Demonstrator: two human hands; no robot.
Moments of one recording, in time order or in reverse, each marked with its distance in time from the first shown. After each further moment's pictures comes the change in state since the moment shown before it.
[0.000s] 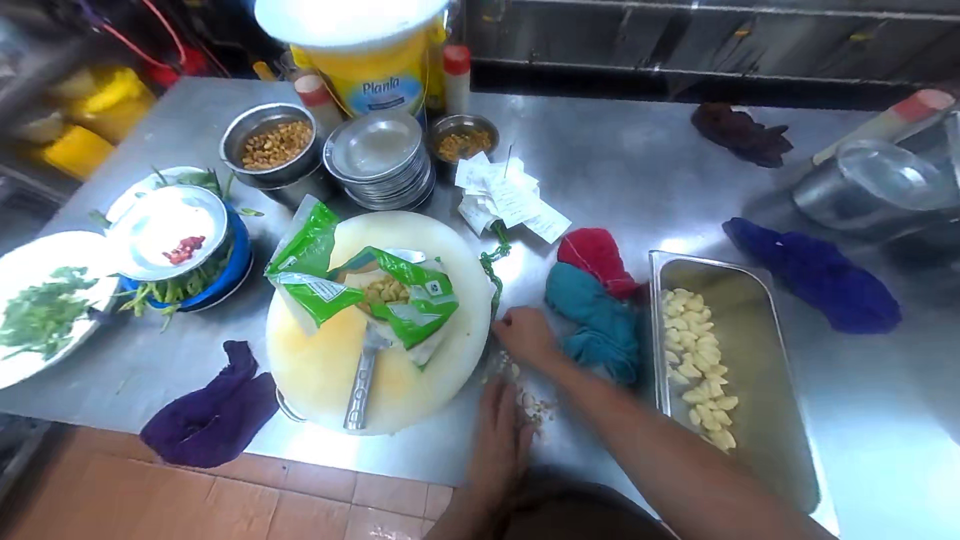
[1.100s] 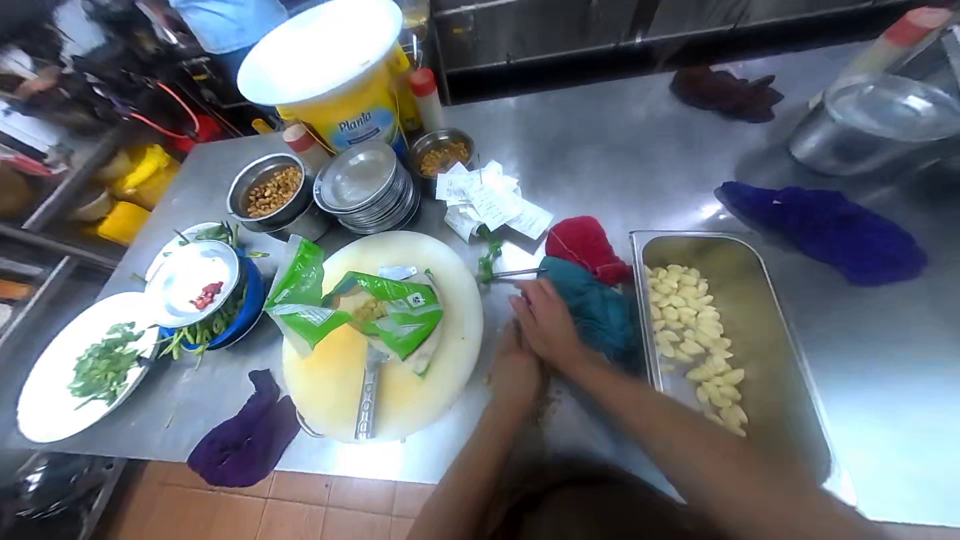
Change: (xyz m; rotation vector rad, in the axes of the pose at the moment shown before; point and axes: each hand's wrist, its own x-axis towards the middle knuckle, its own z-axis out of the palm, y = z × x) left_hand 0.118 0.040 0.005 0.226 -0.515 -0.207; right_hand -0.011 0.044 -0.018 0.128 0.528 -0.506
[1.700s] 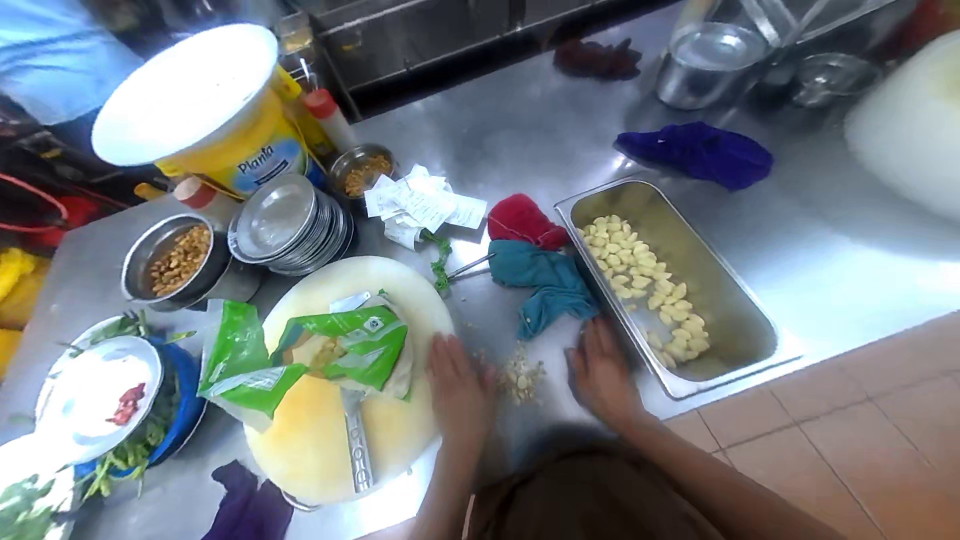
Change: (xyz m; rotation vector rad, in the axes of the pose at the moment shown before) left_hand -0.044 -0.076 -0.012 0.281 0.454 0.235; right_hand -0.171 0.030 -0.009 -0.334 0.116 0.585
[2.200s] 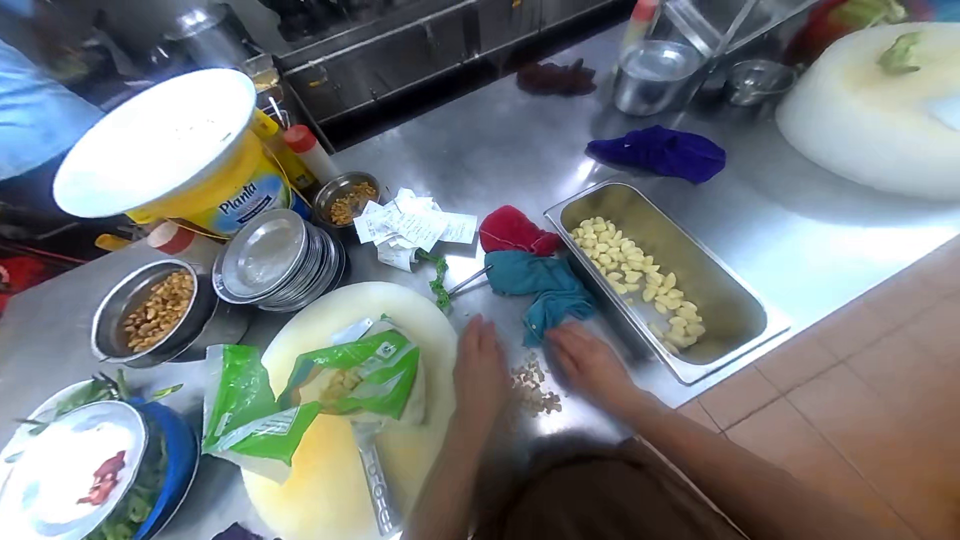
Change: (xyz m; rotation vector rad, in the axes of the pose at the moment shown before) left_hand 0.069 0.013 -0.032 -0.266 -0.358 0.099; right_hand 0.017 -0.047 -0.015 0.181 0.105 -0.382
